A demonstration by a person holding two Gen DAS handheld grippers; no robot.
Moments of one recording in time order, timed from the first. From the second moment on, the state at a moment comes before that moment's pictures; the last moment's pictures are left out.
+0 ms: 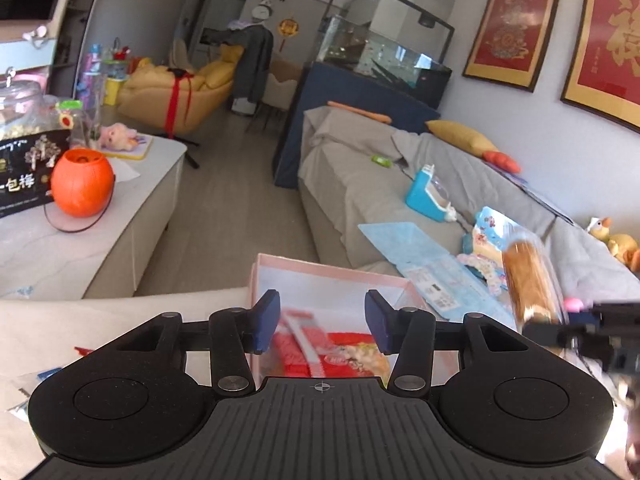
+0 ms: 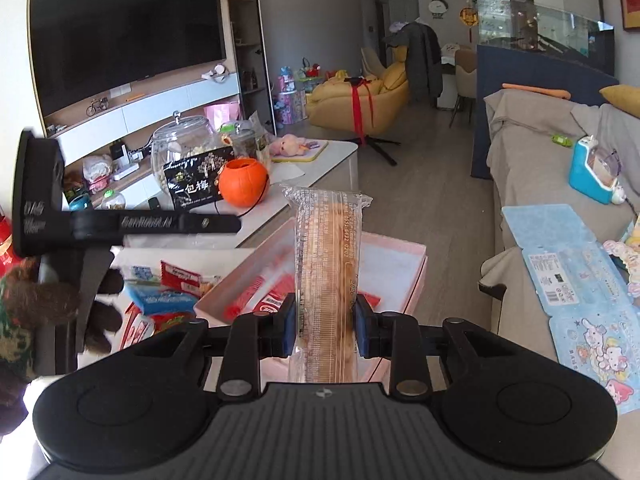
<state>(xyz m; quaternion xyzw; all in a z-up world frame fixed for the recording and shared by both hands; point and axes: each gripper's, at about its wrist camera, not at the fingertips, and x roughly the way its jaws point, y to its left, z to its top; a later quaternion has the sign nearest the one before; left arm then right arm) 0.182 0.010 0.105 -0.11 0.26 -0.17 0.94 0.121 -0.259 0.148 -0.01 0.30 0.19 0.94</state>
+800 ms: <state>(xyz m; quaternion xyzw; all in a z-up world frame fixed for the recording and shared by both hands) 0.078 0.146 0.020 -0.11 0.29 0.02 0.95 0.145 -0.101 0.069 -0.06 0.38 0.32 0.86</state>
